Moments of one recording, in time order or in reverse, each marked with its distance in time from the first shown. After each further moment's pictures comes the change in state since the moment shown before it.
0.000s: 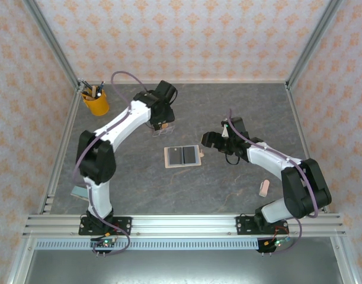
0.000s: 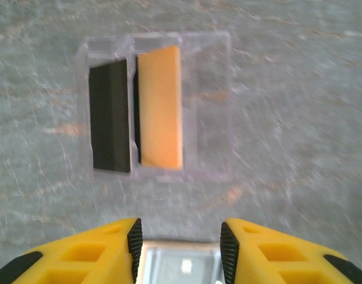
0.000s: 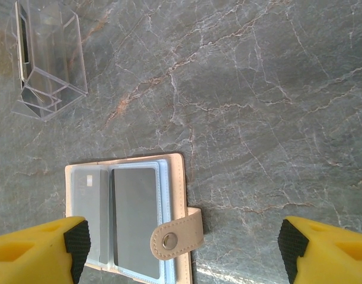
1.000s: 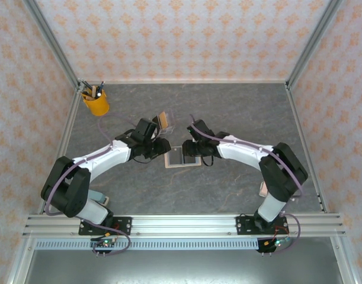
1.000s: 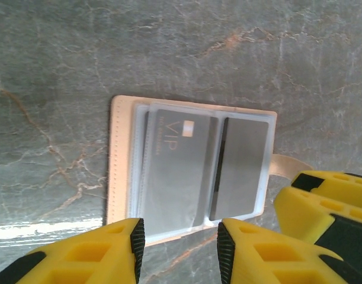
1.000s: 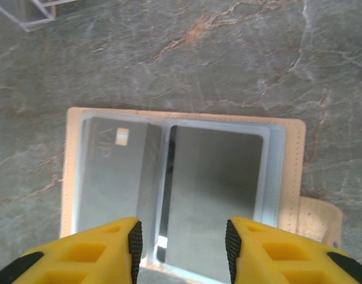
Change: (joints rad) left arm 0.010 -0.389 -0.810 0.565 0.357 -0.117; right arm 0.330 0.255 0.308 -0.246 0.260 -0.017
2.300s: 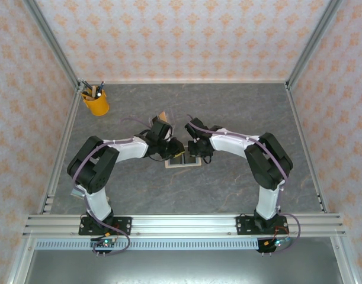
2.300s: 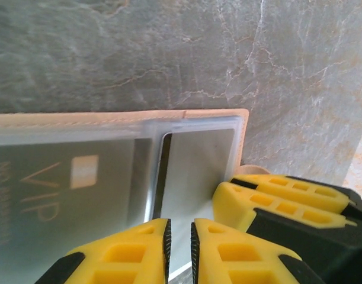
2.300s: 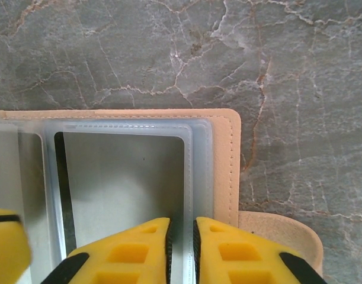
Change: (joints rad) left arm -0.061 0.318 0.080 0.299 0.189 -0.141; right arm -0.045 0.161 0.103 -0.155 0.016 -0.004
